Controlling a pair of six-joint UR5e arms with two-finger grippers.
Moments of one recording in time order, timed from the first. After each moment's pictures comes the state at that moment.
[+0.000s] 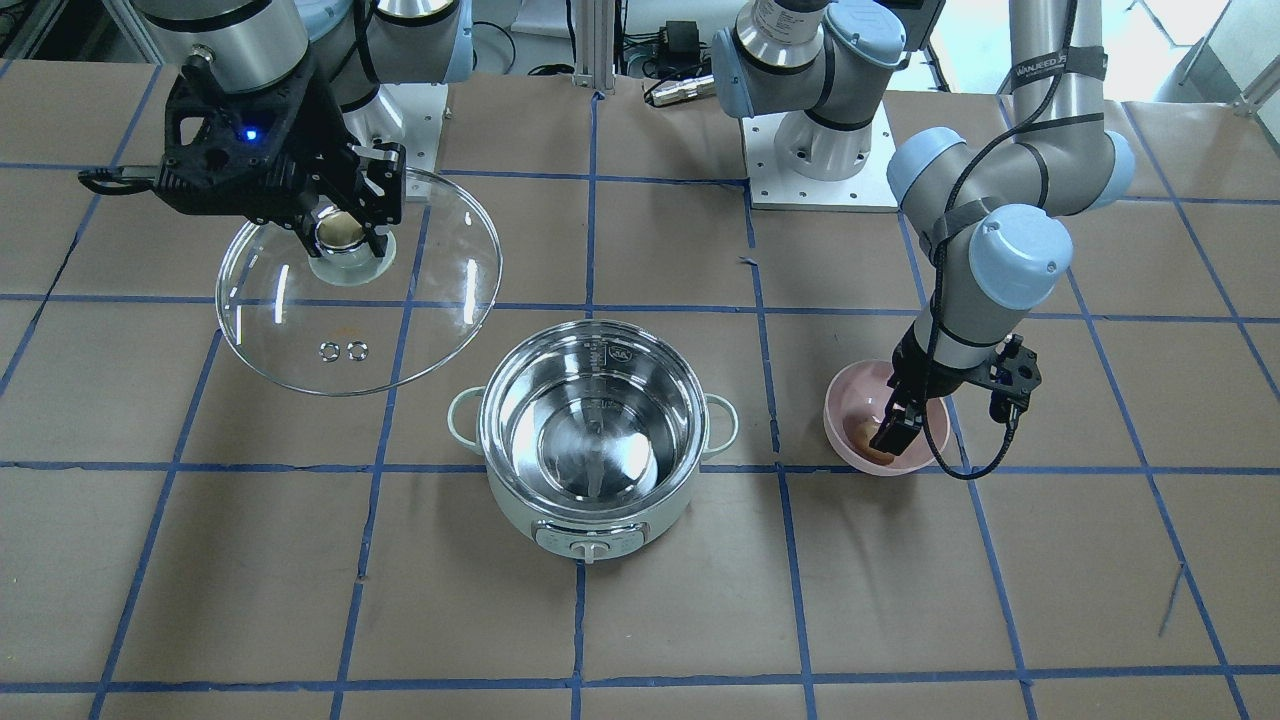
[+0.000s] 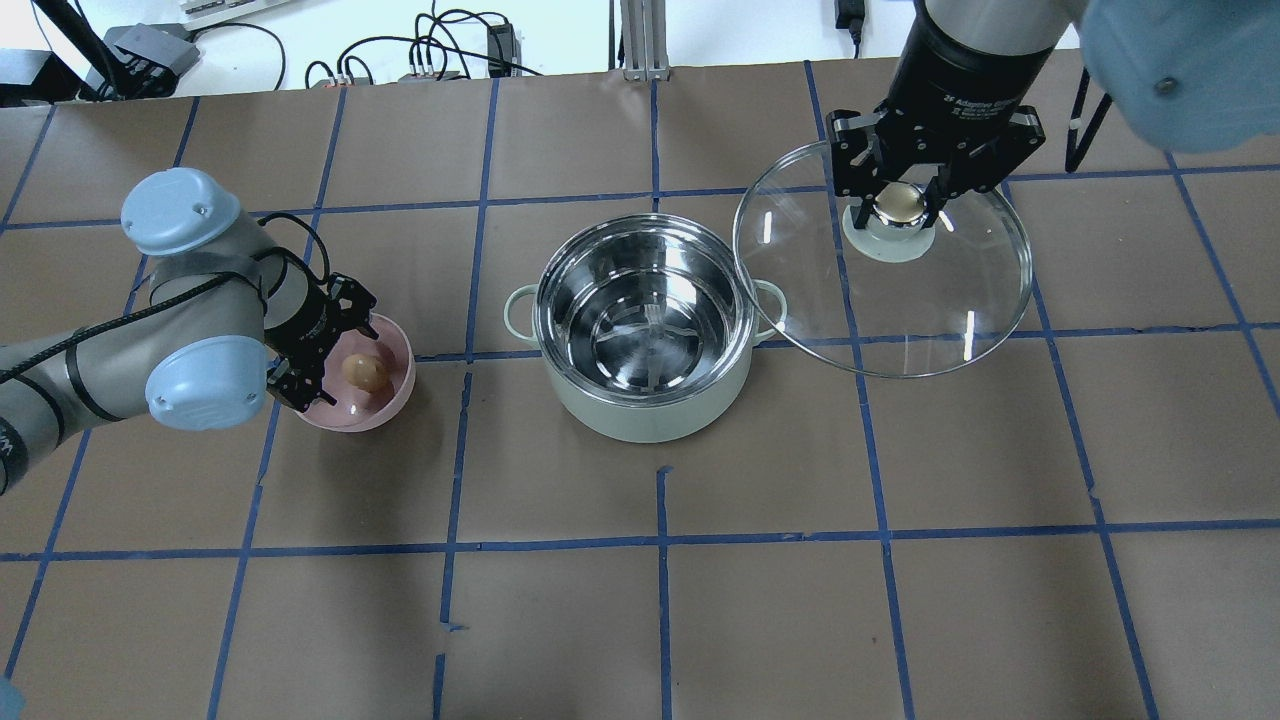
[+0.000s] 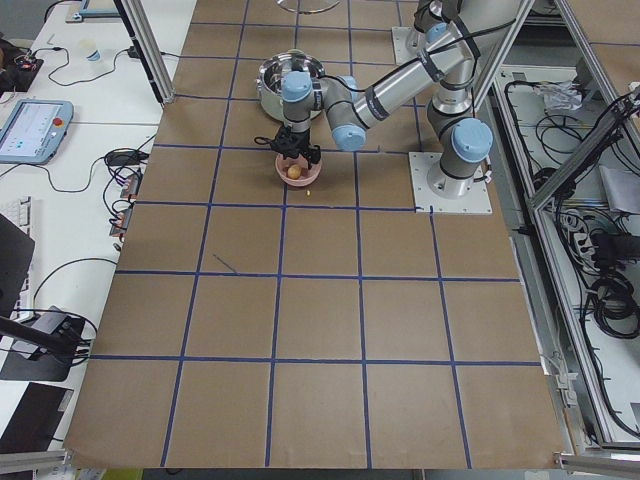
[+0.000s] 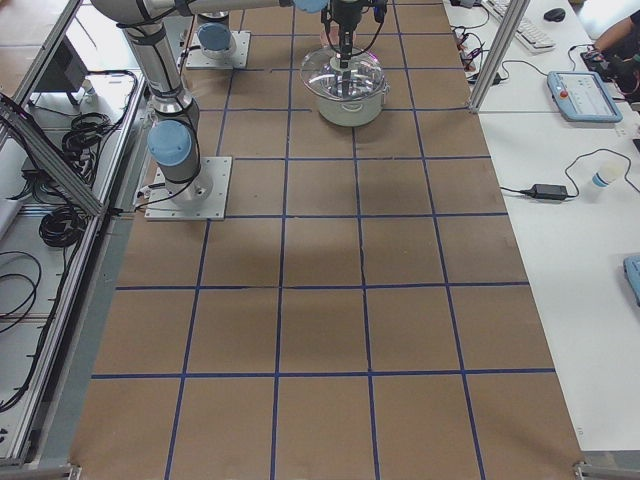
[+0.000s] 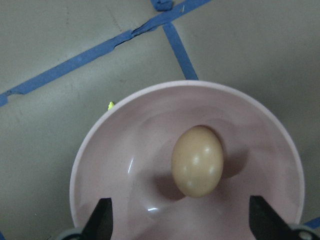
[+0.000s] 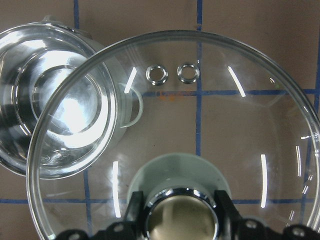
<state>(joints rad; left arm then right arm) -1.34 -1.79 -2.06 -0.83 1.57 -0.90 1.64 -1.54 1.48 -1.51 -1.53 0.08</state>
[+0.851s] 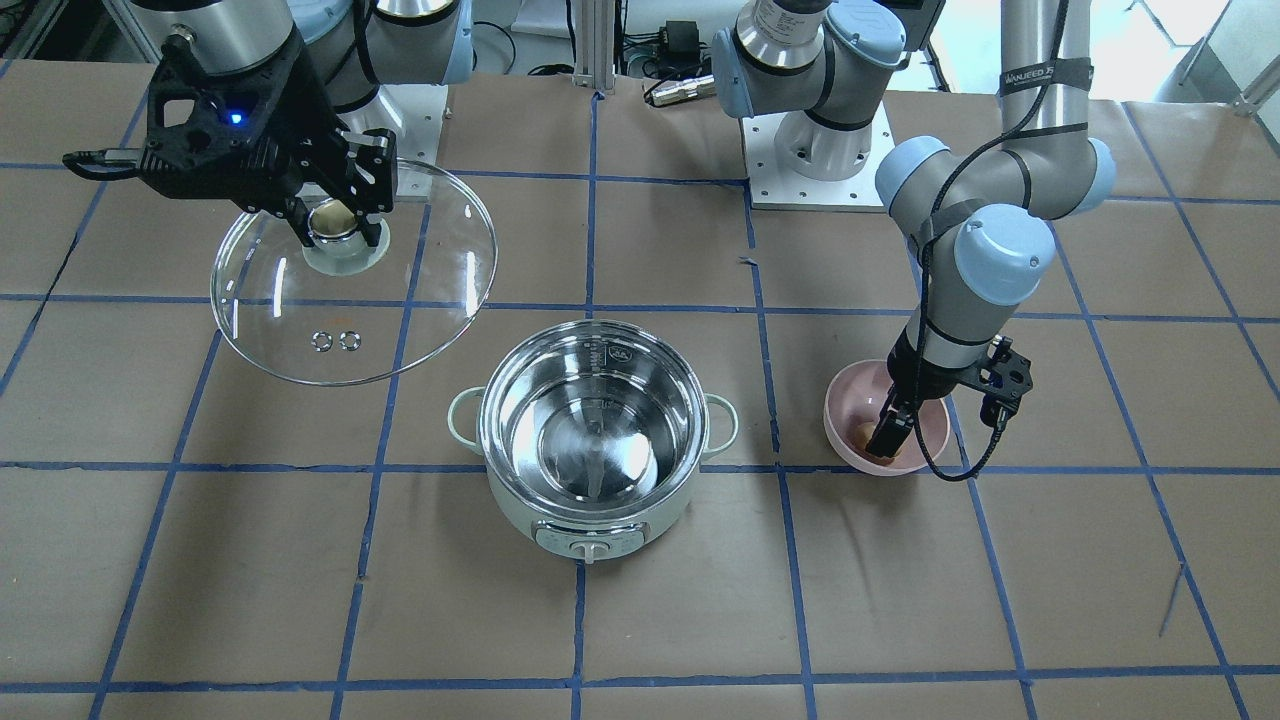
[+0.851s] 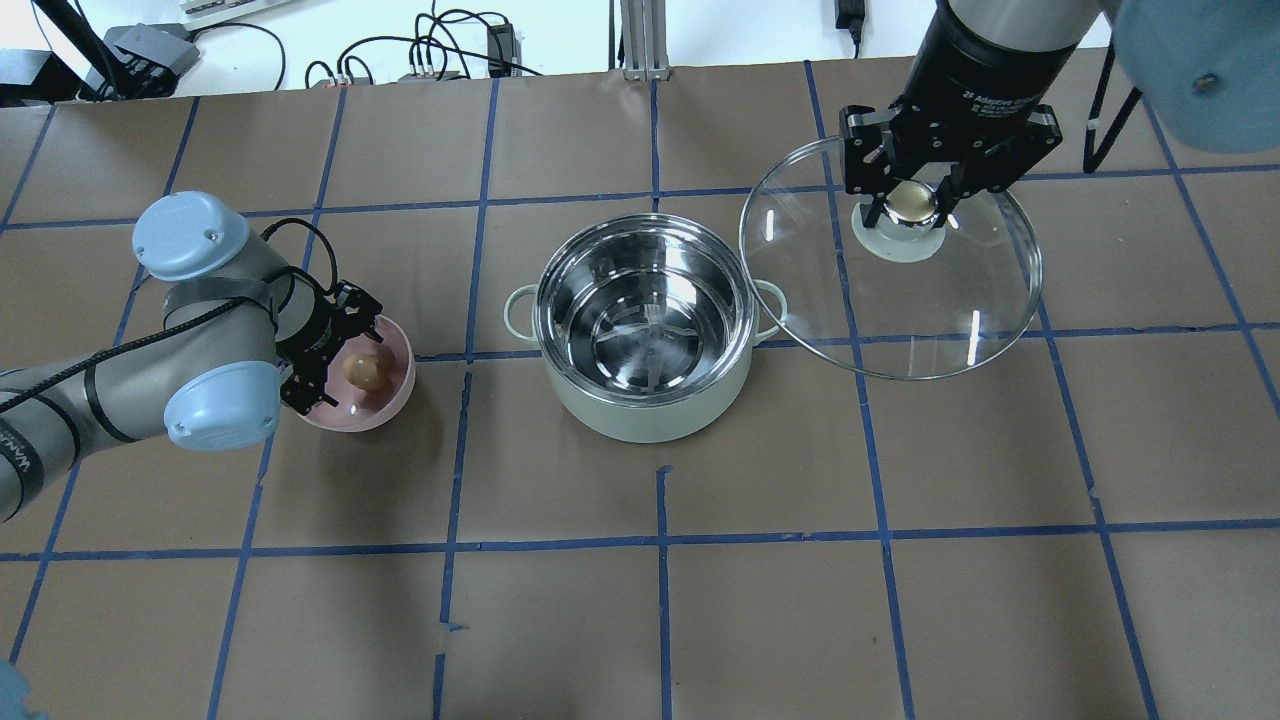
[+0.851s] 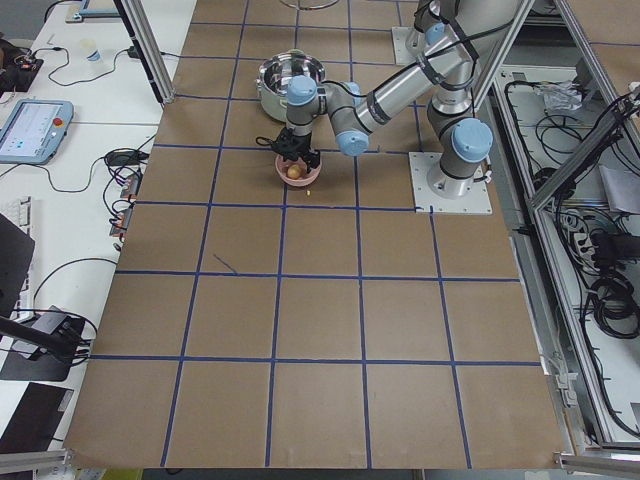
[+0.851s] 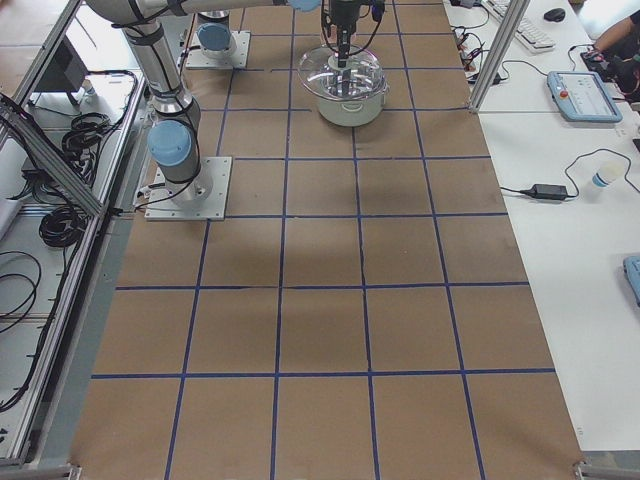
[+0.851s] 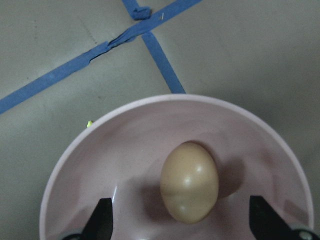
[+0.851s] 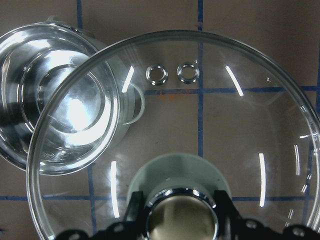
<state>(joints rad) -1.34 -1.80 -2.11 -0.72 1.57 -0.81 1.63 -1.56 1.48 -1.50 -1.51 0.07</state>
